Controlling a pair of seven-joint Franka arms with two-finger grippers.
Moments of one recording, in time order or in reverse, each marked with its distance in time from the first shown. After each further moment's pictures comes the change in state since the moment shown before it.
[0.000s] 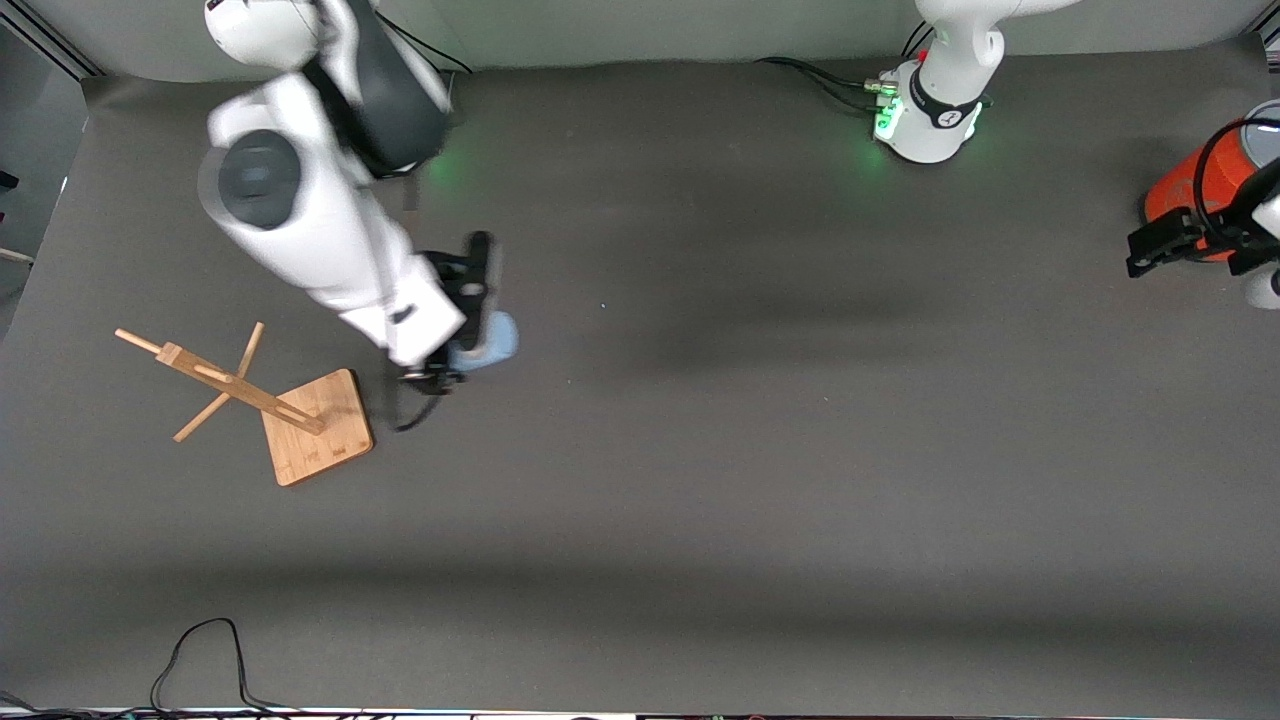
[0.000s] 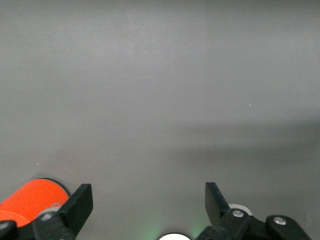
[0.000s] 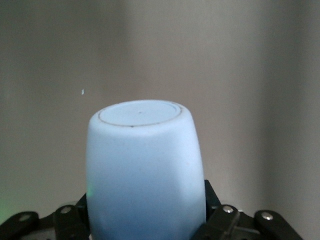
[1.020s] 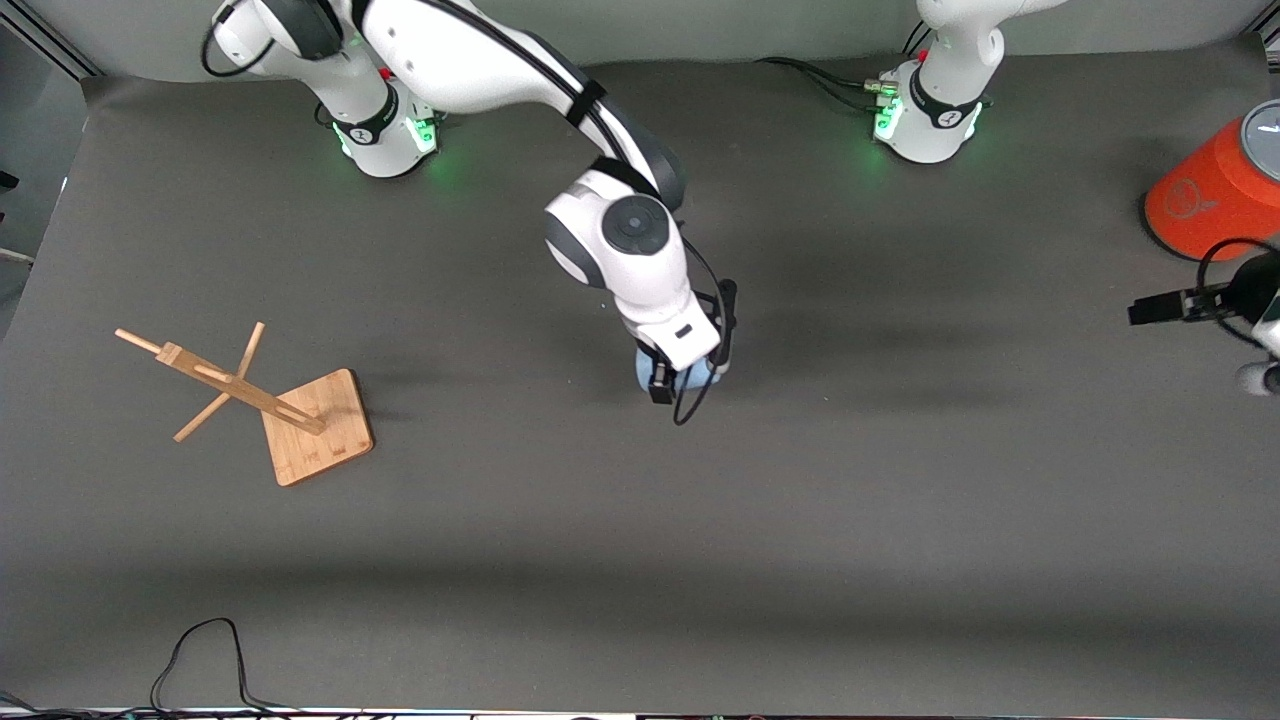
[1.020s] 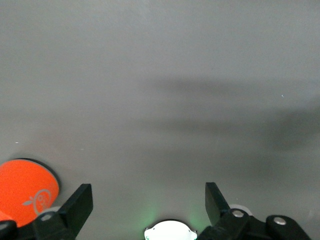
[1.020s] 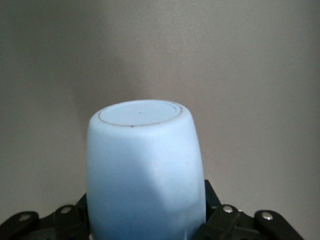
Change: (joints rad) left arm 0.092 0.185 0.000 -0.017 -0.011 -0.008 -0.001; right arm 0.277 0.484 -0.002 0.189 -0.053 0.419 0.408
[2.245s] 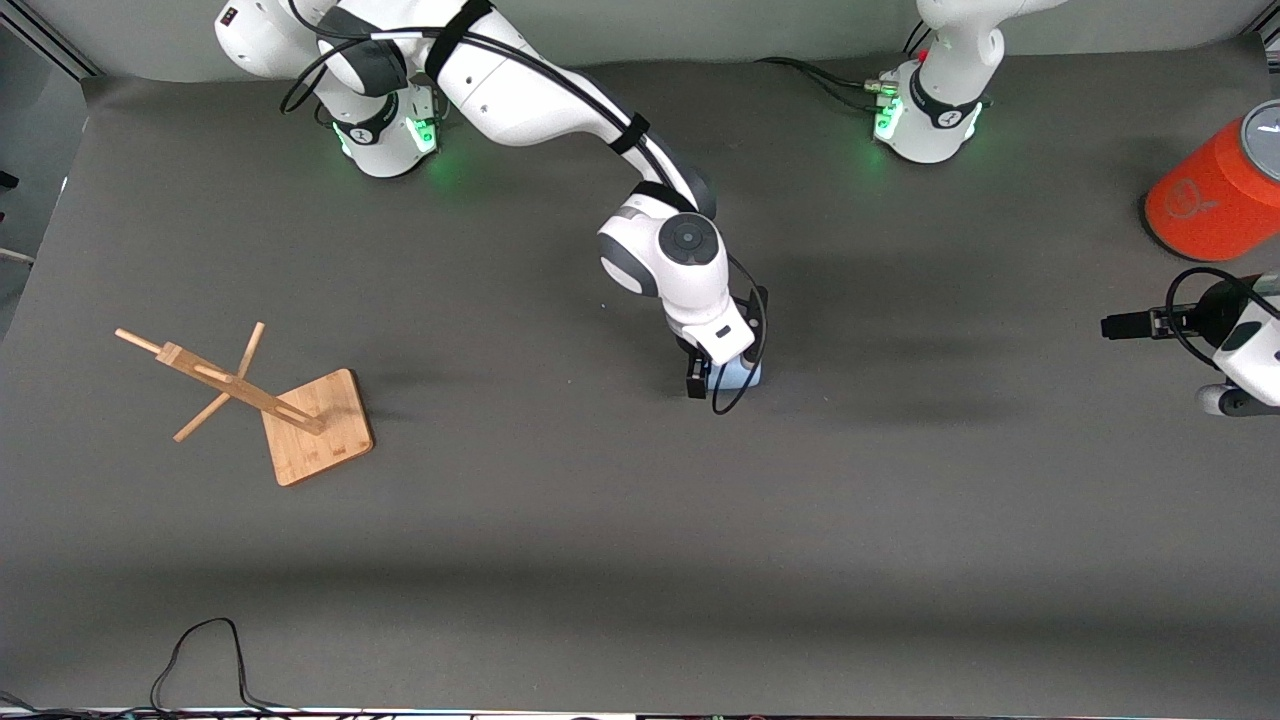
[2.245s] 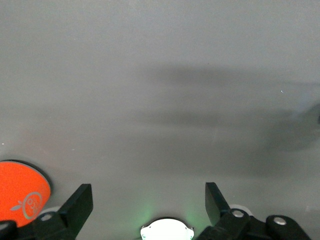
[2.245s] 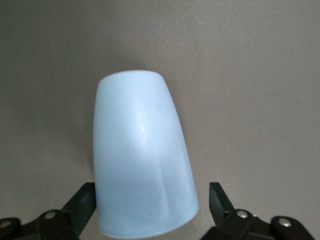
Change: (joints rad) left arm 0.000 0.028 -0.007 0.000 -0.009 0.002 -0.004; right arm 0.072 0.132 -0.006 0.055 -0.003 0.067 0.087
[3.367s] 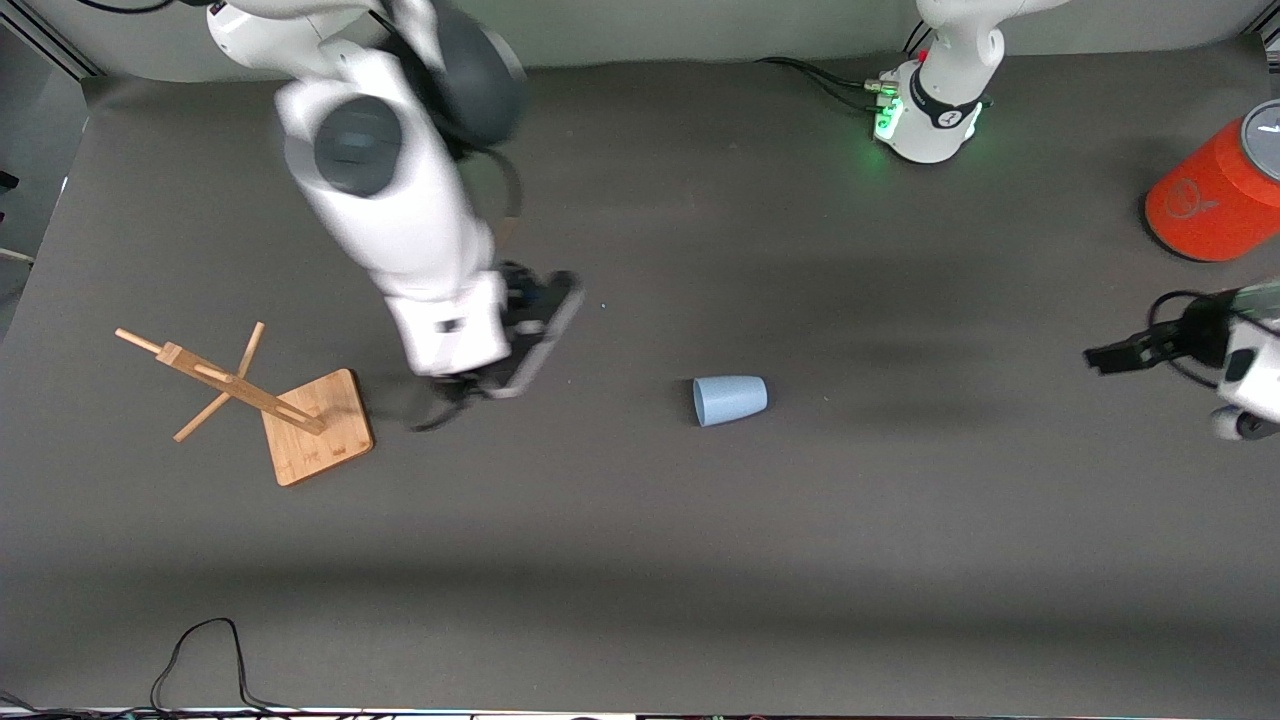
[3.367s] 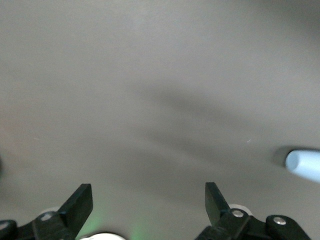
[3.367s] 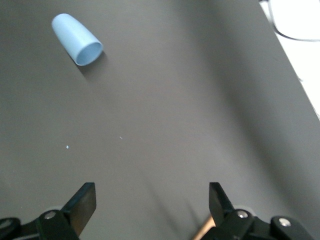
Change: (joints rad) left arm -0.080 0.015 -0.013 0.001 -0.057 0.121 -0.427; right arm -0.376 -0.506 -0.032 0.114 0.003 -0.699 0.005
